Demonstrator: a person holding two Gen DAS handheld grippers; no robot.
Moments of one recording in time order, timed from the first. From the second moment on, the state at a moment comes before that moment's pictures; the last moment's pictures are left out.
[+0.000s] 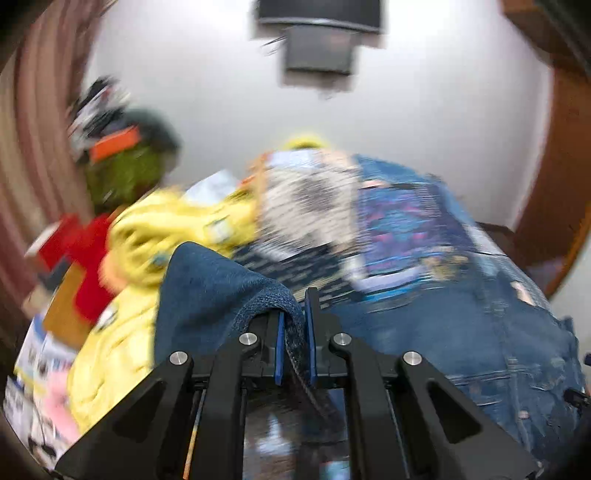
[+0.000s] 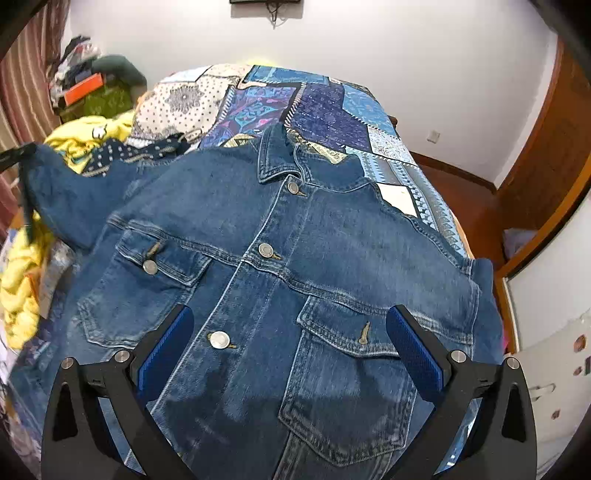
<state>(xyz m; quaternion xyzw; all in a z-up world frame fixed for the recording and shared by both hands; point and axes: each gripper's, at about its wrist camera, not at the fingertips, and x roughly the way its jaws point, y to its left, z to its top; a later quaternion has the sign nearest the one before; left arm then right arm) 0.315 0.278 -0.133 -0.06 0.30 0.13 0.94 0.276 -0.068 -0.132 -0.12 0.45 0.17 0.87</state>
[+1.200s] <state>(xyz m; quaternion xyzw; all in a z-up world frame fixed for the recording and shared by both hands) 0.333 0.194 -0.225 -0.23 0.47 -0.01 0.85 0.253 -0.134 -0.113 -0.09 0.40 0.15 0.90</state>
